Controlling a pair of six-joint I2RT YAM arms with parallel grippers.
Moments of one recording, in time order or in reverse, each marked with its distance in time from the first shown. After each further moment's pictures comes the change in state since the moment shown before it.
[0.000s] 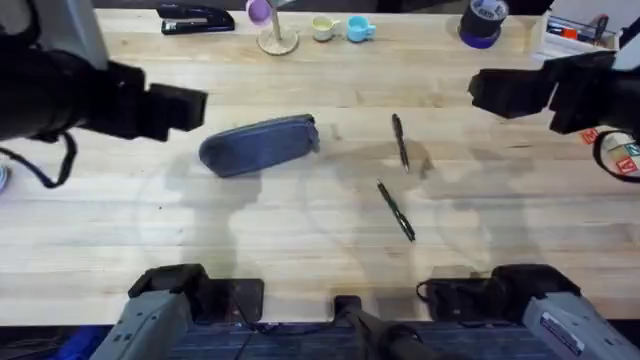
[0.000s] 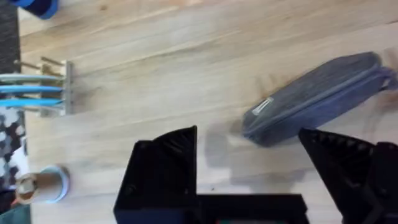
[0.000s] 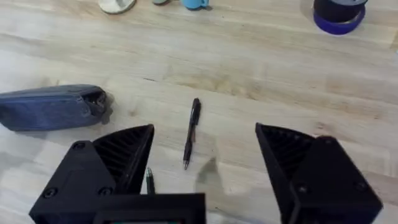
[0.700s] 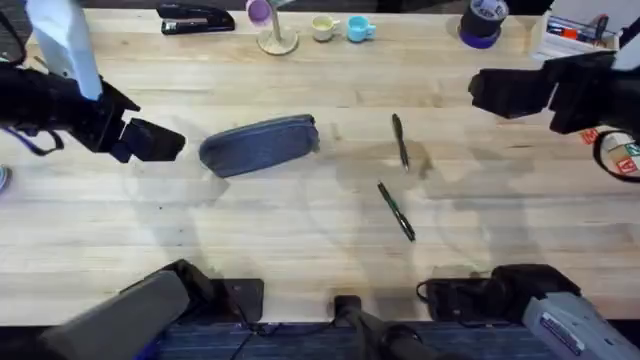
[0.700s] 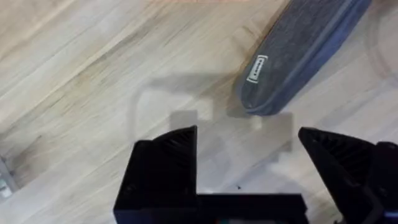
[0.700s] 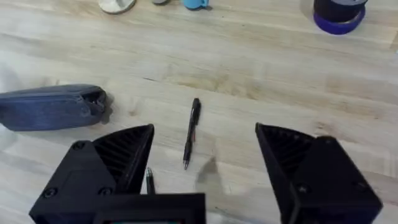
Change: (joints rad) left arm 0.430 0.368 0.000 -0.099 0.469 0.758; right arm 0.000 0.000 0.000 0.000 0.000 0.000
